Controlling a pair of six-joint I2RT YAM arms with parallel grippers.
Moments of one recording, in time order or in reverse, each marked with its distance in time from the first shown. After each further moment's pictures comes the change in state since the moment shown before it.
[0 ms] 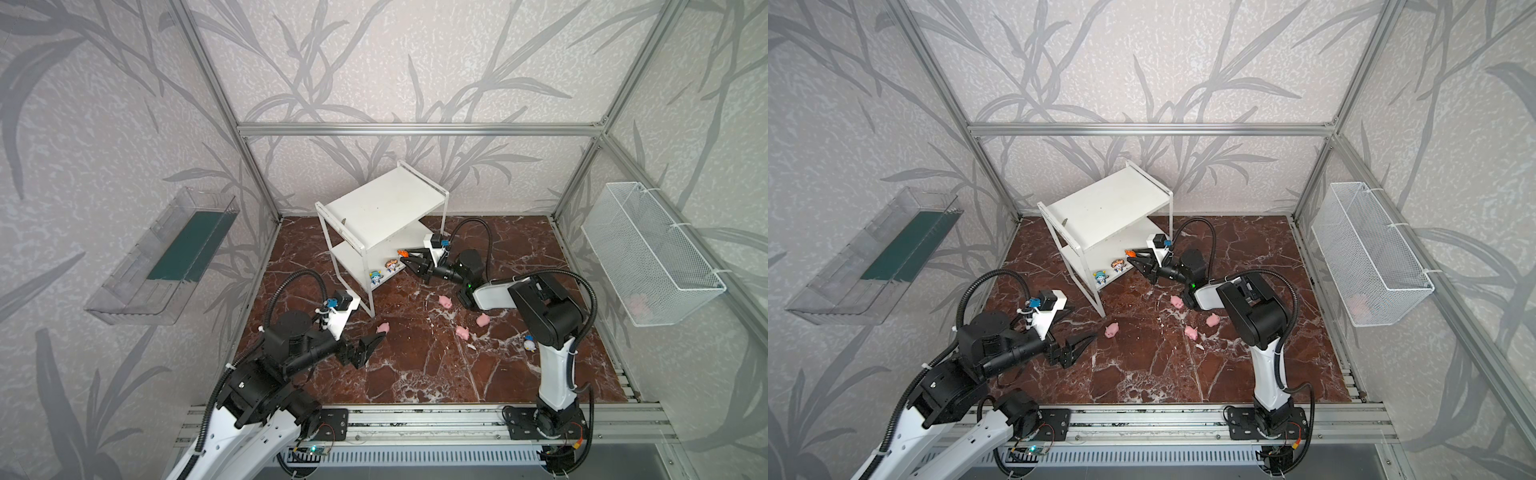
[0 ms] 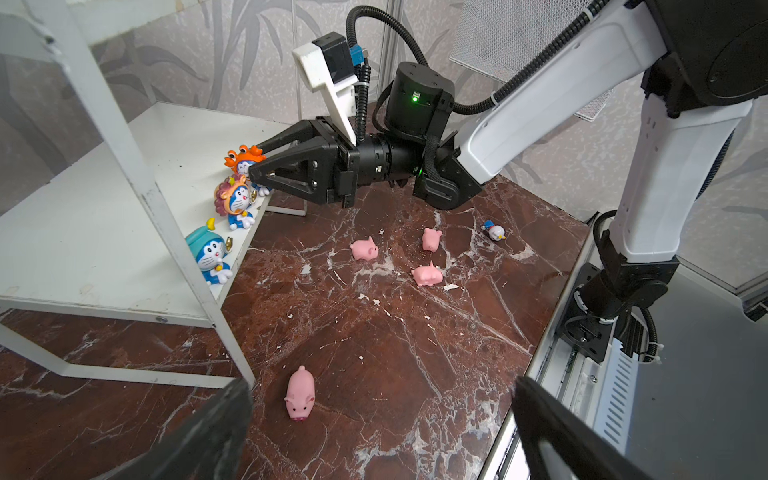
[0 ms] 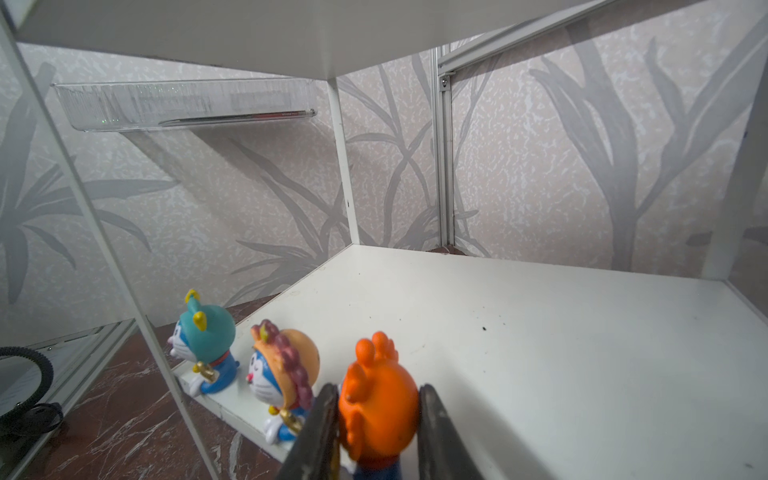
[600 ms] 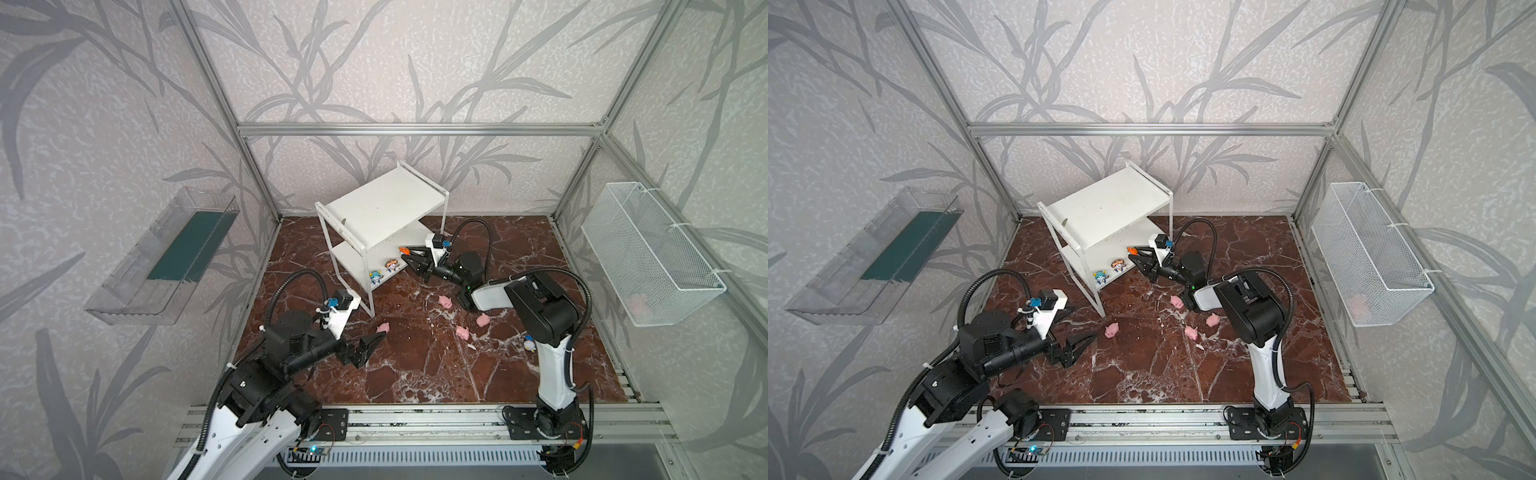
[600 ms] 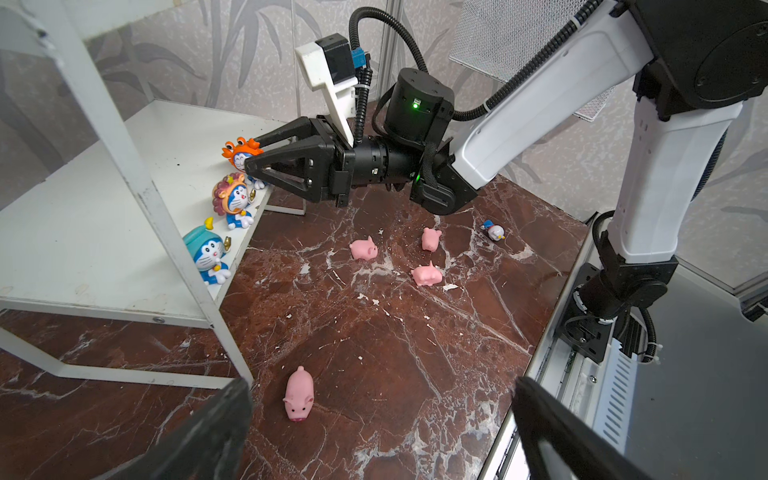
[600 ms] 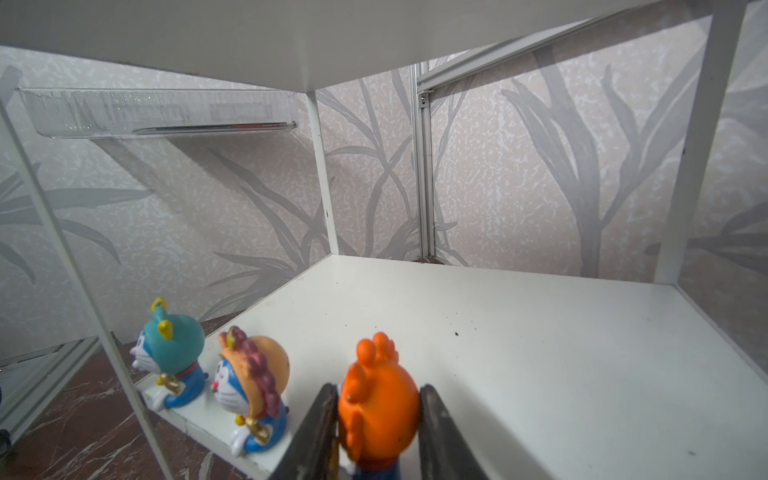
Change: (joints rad) left arm 0.010 0.006 -0.005 0.006 0.012 0.000; right arm -0.001 0.033 -0.001 0.064 0.055 0.000
